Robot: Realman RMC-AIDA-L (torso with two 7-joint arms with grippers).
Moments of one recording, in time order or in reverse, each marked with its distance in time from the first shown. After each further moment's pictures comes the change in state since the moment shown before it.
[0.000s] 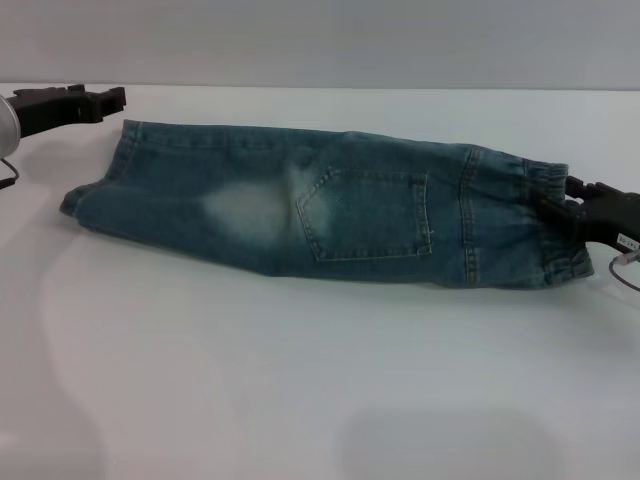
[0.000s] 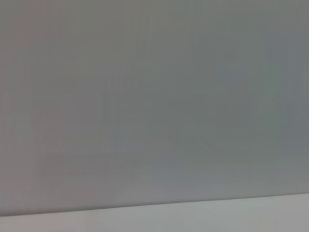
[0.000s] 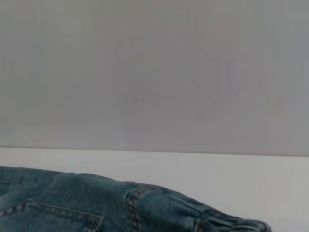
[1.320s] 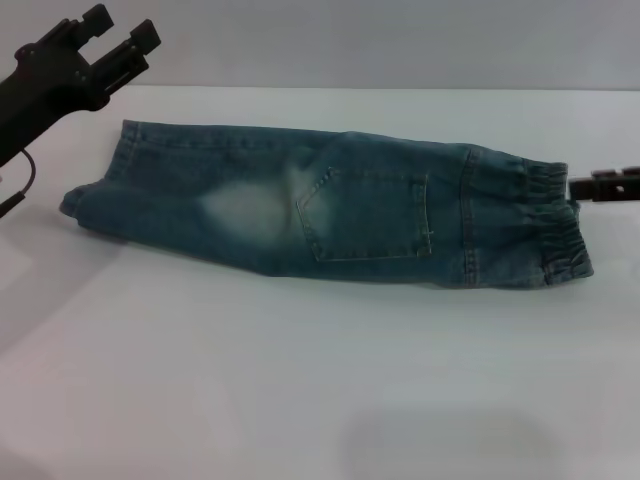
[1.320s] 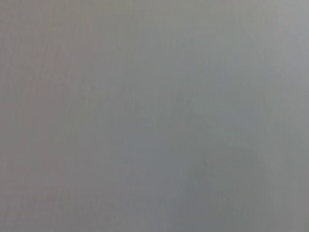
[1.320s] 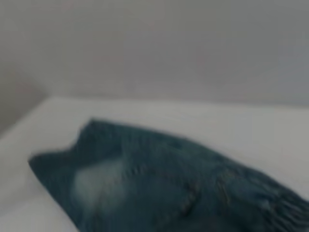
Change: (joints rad) left arm 0.194 -0.002 0.006 -0.125 -0.760 0.620 0.692; right arm 0.093 -0.113 -0.010 -0.590 -0.637 -0.621 0.975
